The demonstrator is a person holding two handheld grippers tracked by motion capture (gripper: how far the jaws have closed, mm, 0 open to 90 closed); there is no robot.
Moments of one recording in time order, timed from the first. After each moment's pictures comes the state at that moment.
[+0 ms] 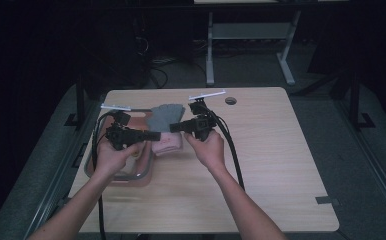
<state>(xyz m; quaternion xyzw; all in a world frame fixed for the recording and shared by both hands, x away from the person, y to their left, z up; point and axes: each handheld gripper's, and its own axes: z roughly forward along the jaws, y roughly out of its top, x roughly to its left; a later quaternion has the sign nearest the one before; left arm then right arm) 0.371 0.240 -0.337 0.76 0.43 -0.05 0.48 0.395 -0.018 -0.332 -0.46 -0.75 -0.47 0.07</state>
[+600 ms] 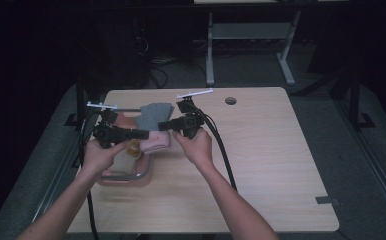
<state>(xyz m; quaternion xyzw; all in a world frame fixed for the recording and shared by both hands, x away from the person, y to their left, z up) 0.374 0.272 -0.332 0.76 0.44 -0.05 0.47 0.403 0.011 -0.333 -0.44 -0.75 -0.48 0.09</state>
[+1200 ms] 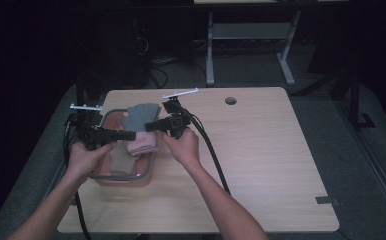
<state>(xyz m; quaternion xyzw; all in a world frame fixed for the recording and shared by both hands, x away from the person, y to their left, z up) 0.366 0.307 -0.332 0.75 0.45 -0.04 0.48 0.405 0.046 -0.334 -0.42 -0.76 -0.49 0.10</state>
